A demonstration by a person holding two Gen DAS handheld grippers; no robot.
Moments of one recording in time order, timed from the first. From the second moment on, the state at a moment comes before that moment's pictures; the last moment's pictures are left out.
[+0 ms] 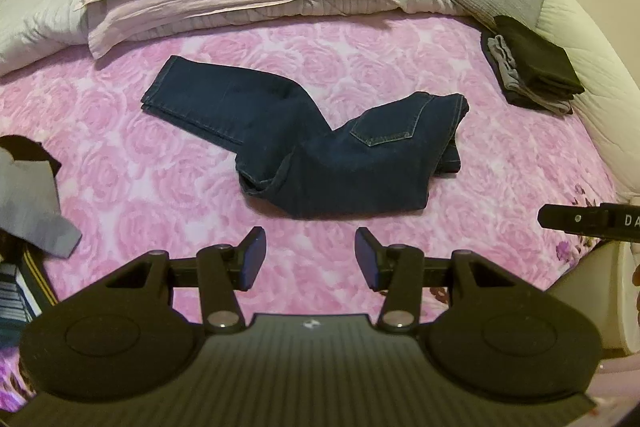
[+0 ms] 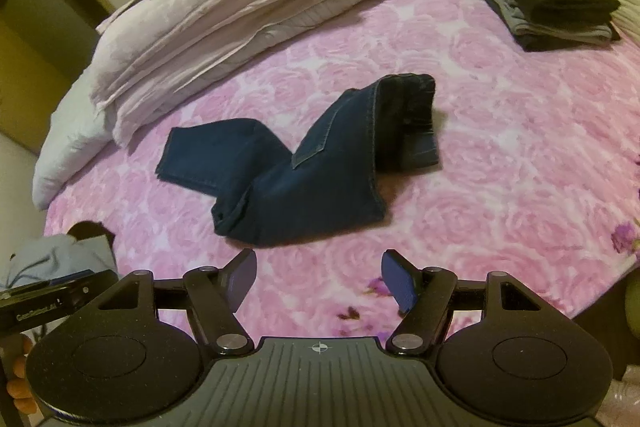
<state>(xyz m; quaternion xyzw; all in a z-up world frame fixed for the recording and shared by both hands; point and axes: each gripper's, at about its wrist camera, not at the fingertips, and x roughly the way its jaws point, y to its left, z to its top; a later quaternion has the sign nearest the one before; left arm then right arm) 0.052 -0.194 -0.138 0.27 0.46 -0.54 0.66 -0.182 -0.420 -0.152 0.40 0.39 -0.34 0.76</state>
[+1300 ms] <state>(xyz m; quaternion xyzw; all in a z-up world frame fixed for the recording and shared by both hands) 0.175 -0.258 -0.273 0.25 0.54 -0.43 0.68 -0.198 -0.576 -0.240 0.46 0.32 -0.45 0.69</state>
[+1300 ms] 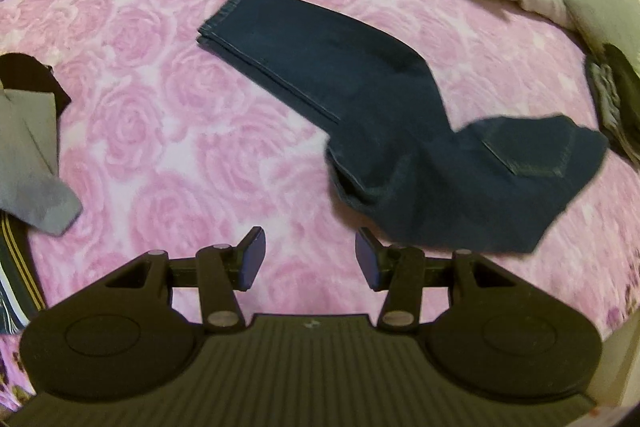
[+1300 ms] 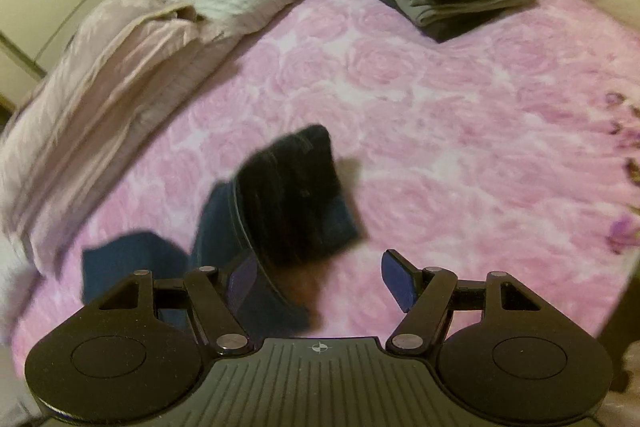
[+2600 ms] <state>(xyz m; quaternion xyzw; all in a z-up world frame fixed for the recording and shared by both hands) 0.213 -0.303 -0.320 0.25 0.58 -0.42 0.65 -0.317 -0.624 -0.281 0.51 0.22 -0.55 0.62</state>
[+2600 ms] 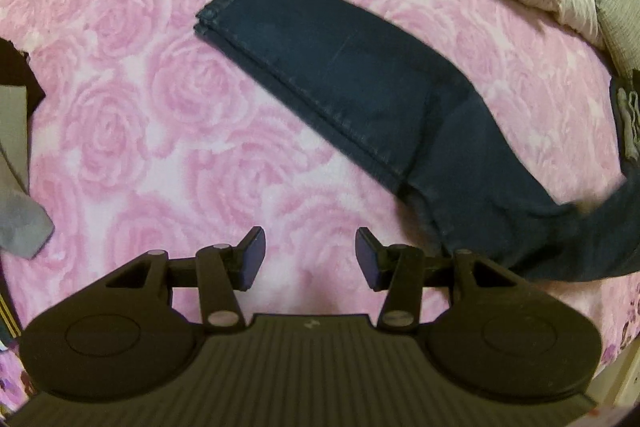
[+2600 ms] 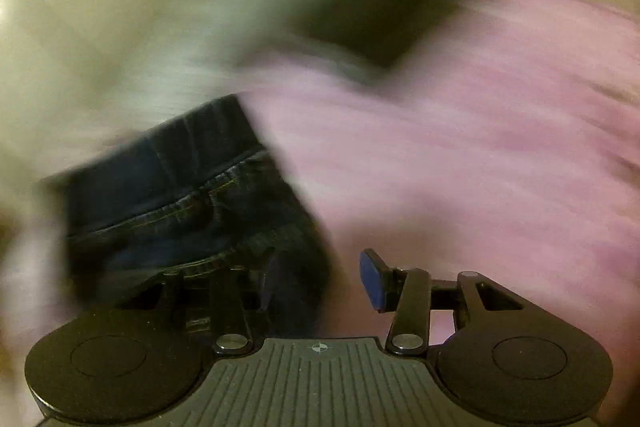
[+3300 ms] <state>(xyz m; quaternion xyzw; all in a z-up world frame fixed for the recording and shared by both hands) 0.228 -0.297 -0.337 0.24 0.59 -0.40 0.66 -0.315 -0.581 -0.305 0.57 0.10 -0.58 0.57</state>
